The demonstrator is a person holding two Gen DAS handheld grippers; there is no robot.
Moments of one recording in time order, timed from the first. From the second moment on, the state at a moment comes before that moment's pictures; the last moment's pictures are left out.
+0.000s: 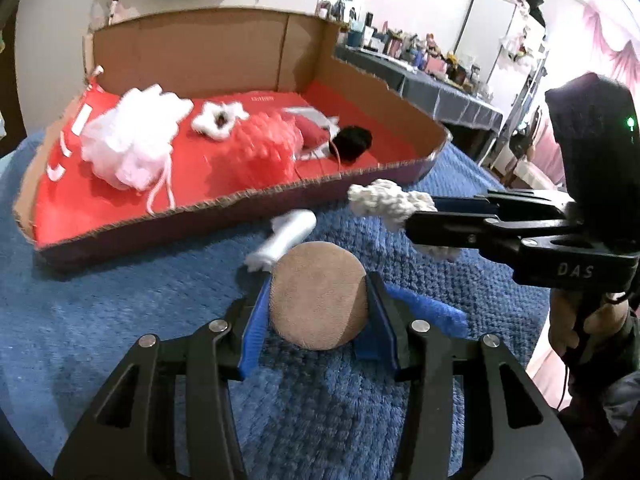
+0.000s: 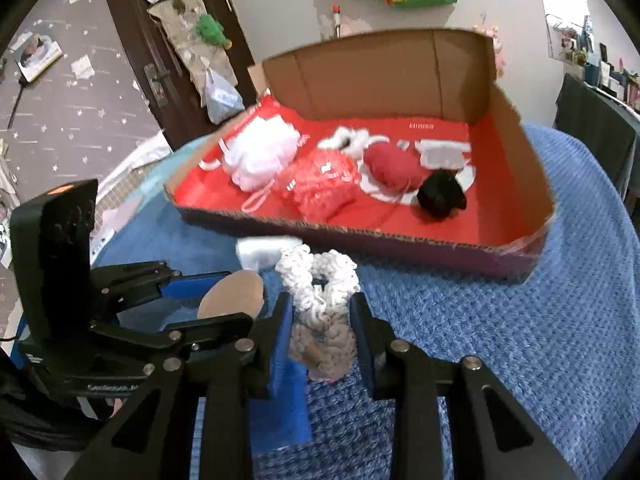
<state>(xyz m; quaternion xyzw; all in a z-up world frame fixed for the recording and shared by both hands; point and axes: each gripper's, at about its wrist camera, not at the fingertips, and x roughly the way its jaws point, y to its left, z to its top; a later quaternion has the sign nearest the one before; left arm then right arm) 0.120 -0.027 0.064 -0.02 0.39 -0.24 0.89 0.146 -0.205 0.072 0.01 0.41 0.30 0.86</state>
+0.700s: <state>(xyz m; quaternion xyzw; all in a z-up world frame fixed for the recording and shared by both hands) 0.123 -0.001 0.105 -0.02 0.34 -0.24 0.91 0.131 -0.206 0.099 0.03 0.37 0.28 0.88</state>
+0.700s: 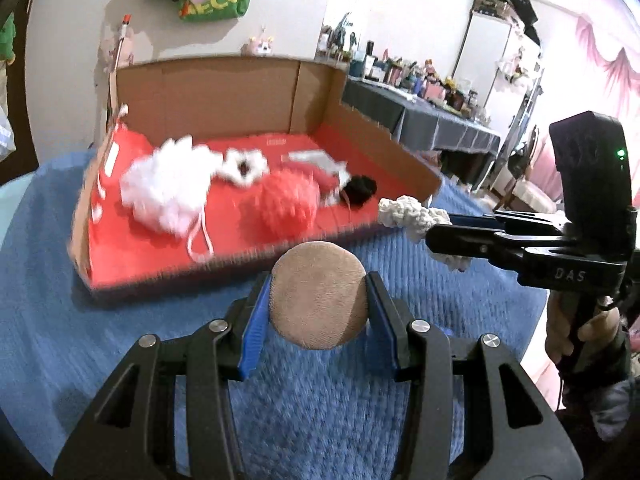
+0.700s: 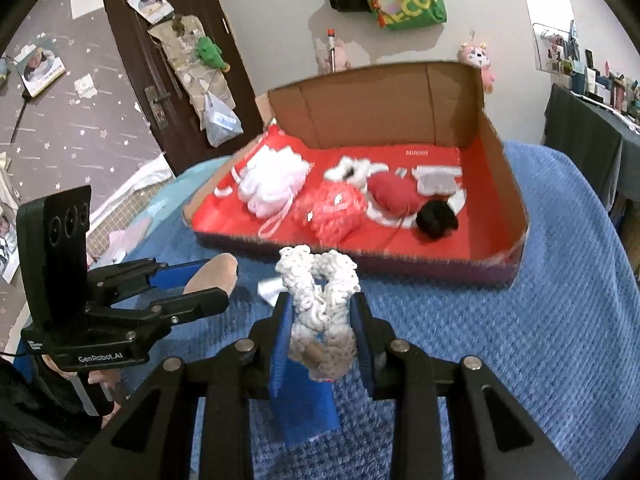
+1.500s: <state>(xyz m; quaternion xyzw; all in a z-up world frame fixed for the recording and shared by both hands) 0.340 0.004 0.127 0.08 0.43 -0.17 0.88 0.348 -0.169 0.135 -0.09 0.42 0.18 0.89</state>
